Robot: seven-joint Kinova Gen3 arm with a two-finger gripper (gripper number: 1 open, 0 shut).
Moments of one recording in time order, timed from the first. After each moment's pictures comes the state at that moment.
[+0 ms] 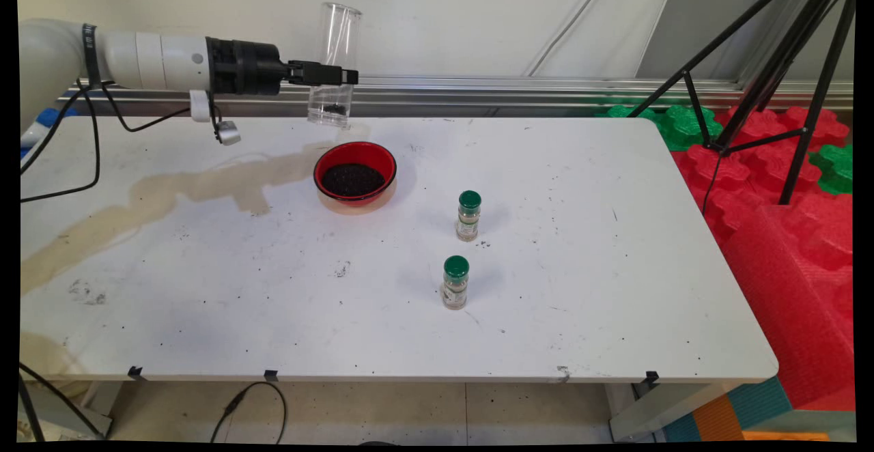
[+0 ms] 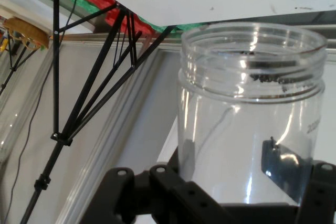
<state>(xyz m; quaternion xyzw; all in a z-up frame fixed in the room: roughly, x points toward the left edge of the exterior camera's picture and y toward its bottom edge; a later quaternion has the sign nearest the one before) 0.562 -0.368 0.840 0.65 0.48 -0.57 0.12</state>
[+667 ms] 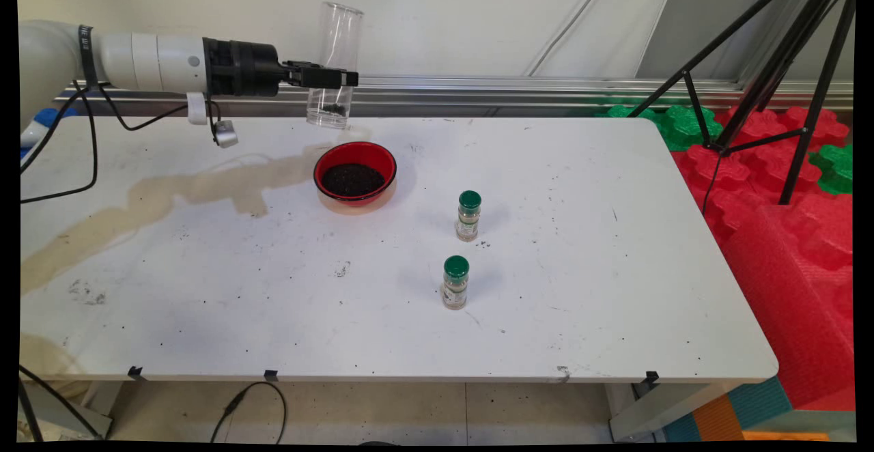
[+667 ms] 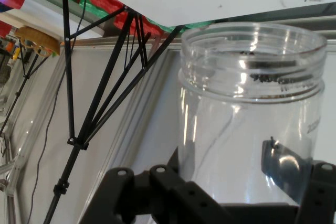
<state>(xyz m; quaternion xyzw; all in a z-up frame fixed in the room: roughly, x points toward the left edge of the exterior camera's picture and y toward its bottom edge) 0.560 -0.362 0.842 0.66 0.46 -0.58 0.13</state>
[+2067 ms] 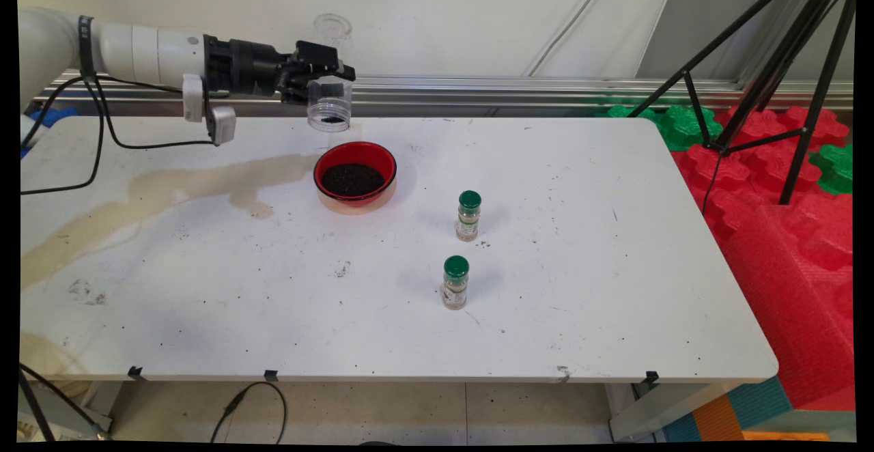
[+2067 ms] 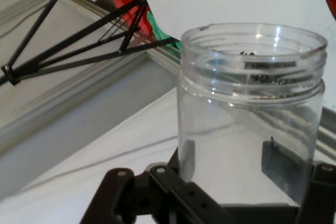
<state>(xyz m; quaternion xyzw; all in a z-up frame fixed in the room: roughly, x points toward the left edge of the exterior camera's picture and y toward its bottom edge) 0.568 -0.370 0.848 0.50 0.66 -0.56 -0.06</state>
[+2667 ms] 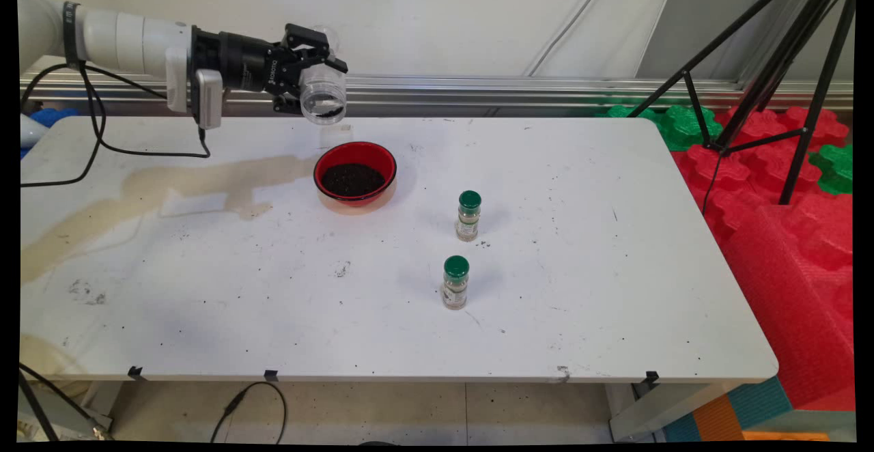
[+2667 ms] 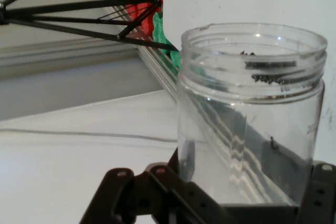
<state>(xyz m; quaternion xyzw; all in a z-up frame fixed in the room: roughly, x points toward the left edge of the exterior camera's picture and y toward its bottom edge) 0.576 -0.364 0.865 0.37 0.75 -0.52 -0.18</state>
